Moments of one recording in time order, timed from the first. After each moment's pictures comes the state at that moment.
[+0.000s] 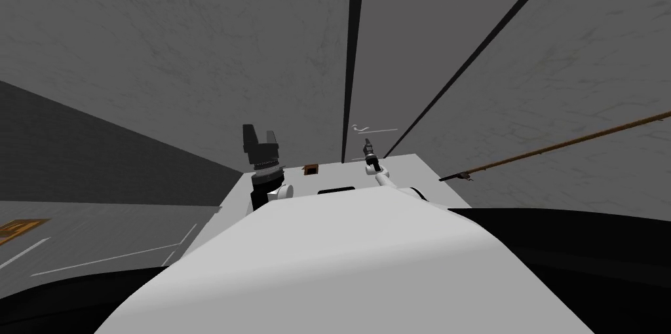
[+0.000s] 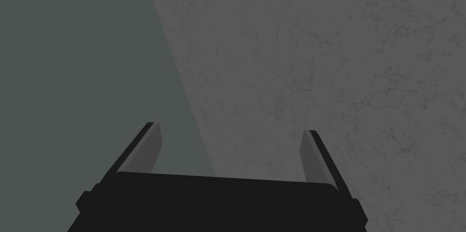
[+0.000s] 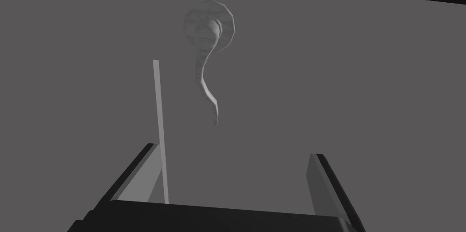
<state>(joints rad) -0.24 -0.19 -0.12 -0.72 -0.02 -0.69 -0.07</state>
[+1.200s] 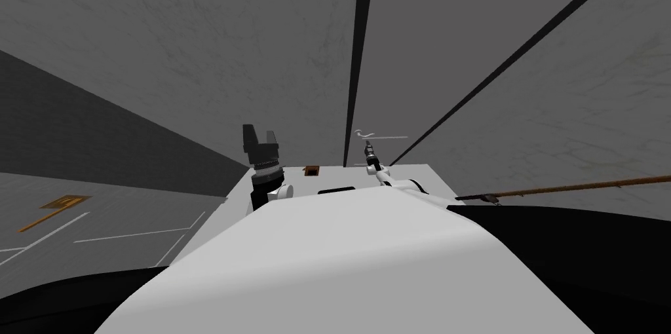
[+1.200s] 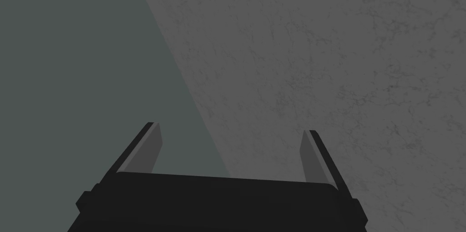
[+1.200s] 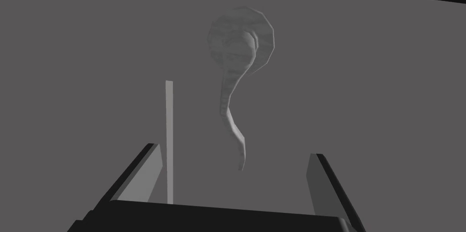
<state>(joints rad) -0.34 -0.22 -0.14 -0.48 -0.02 -0.74 -0.07</state>
